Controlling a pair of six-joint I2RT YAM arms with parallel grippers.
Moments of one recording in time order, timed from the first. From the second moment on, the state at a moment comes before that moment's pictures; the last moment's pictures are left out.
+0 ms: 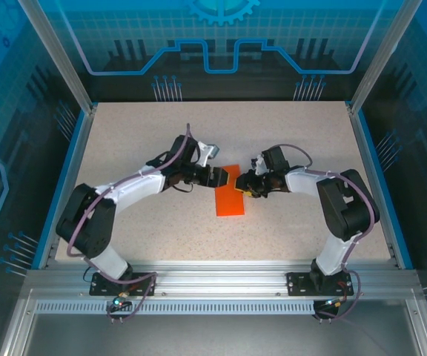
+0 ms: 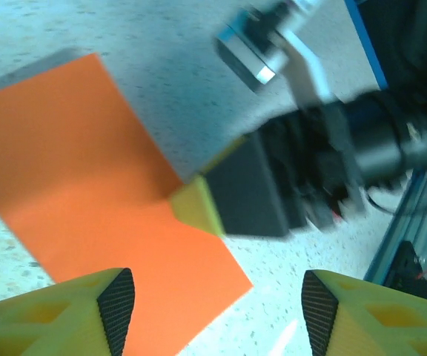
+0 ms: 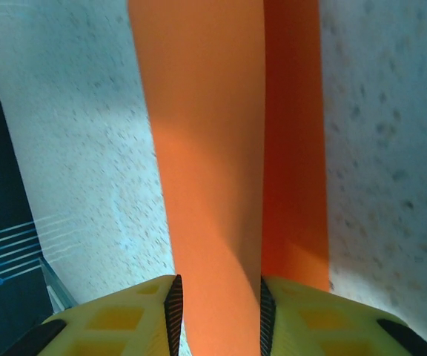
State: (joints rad) left arm -0.52 1.61 1.04 -0.20 0.54 -0.37; right arm 0.36 1.77 0.91 -0.14 -0.63 0.72
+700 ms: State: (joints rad) left arm -0.96 1.75 1.10 -0.33 0.01 -0.09; right arm 0.34 1.84 1.02 -0.20 -0.67 0.72
